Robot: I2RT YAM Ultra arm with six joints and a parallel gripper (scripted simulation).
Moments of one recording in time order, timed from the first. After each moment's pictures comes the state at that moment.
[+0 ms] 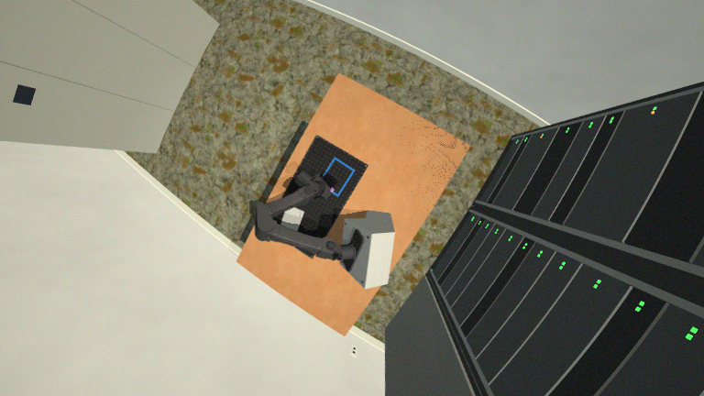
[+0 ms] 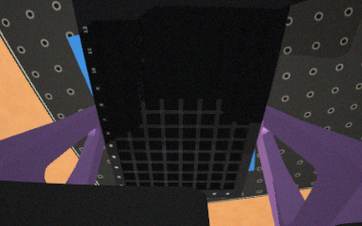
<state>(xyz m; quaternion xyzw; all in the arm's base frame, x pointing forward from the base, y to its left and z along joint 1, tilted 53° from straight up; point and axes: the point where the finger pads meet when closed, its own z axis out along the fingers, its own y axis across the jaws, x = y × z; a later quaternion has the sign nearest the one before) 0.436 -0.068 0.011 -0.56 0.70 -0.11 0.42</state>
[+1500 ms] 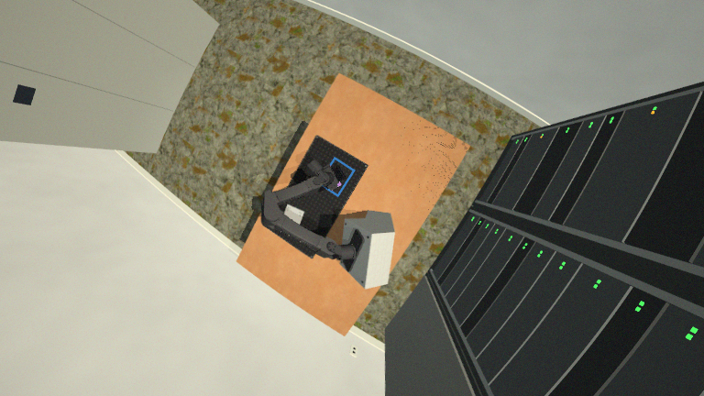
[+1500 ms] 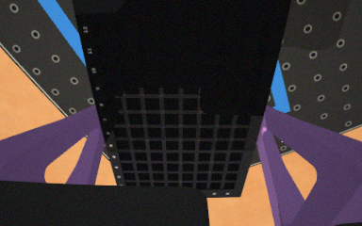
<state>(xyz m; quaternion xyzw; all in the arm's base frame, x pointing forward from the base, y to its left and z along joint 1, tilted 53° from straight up) 0.436 -0.124 -0.021 -0.46 0.77 -0.05 0.44</state>
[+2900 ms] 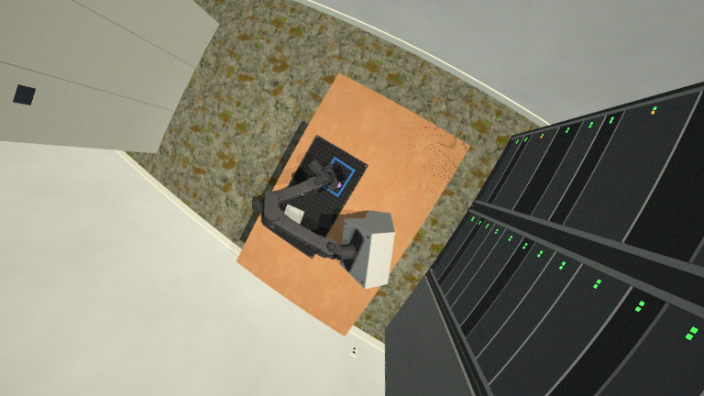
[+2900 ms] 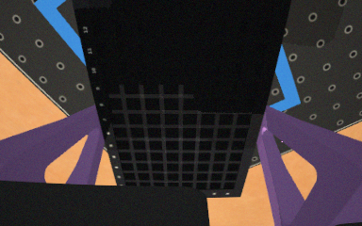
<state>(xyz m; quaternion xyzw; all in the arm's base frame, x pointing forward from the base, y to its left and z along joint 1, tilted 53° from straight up) 0.435 -0.123 -0.025 -0.43 0.79 -0.03 0.44</state>
